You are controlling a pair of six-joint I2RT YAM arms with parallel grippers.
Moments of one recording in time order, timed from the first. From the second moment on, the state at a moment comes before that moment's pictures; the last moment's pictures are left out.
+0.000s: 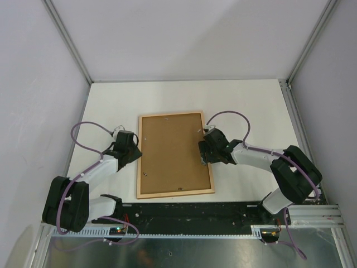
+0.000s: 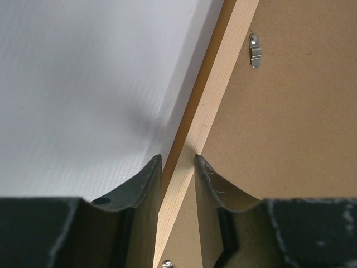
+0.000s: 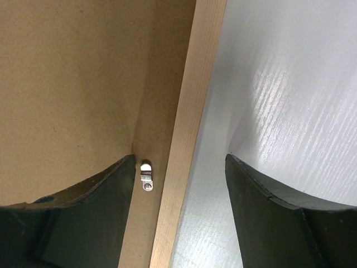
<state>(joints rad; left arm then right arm) -0.25 1.21 0.50 -0.20 -0.19 -0.73 0.73 1.55 0.81 -0.25 0.13 0.46</state>
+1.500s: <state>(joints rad) -0.25 1.21 0.50 -0.19 -0.20 -0.74 0.80 1.50 0.77 -0.26 0.24 0.55</state>
